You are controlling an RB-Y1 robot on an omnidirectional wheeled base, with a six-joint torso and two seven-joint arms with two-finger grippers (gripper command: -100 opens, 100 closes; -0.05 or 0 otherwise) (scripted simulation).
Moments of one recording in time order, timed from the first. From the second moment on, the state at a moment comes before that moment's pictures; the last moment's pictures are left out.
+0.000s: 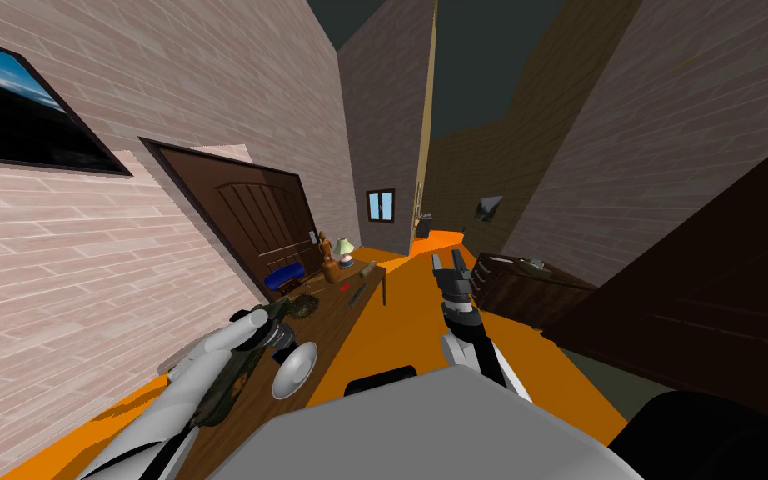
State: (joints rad) left arm -0.27 0.62 0.25 -0.97 0.78 1.26 0.48; right arm 0.51 0.02 0.04 -2.31 0.08 -0.63 -0.16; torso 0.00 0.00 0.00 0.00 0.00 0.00
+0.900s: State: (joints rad) left arm -0.31 0.70 0.21 -0.95 0.85 1.32 0.50; right arm 0.51 0.02 0.04 -2.31 0.08 -0.63 -0.16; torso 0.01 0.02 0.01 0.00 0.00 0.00
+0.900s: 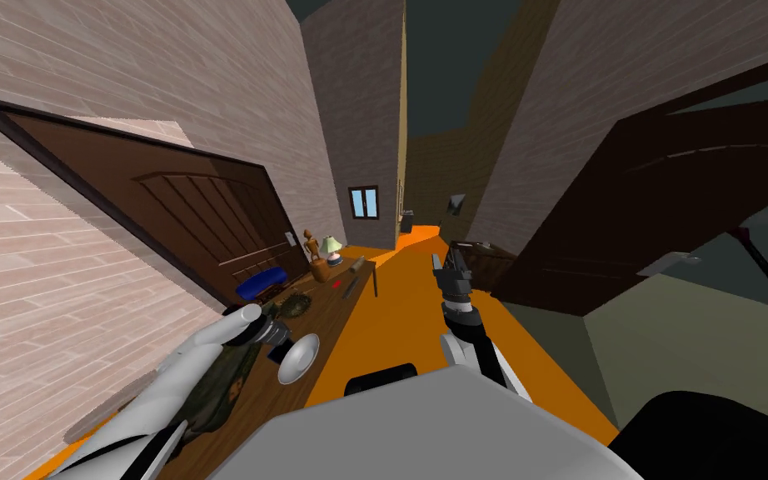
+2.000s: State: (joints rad) left arm -0.42 0.86 0.12 -0.87 1.01 1.41 0.56; right arm 0.51 0.01 0.04 -2.31 0.08 -0.63 -0.16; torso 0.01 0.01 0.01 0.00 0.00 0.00
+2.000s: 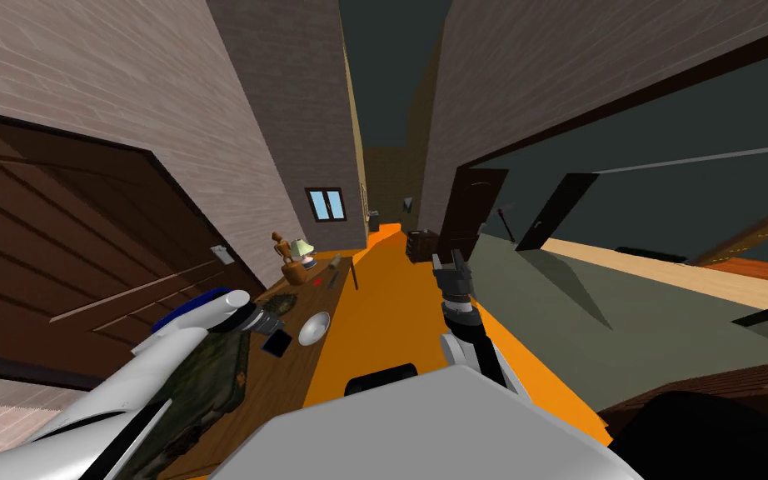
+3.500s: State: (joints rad) left arm -0.49 1.08 0.06 -0.90 1.08 1.63 0.57; right arm 0.51 0.01 0.03 -2.31 0.08 -0.63 -0.16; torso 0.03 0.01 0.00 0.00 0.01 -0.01
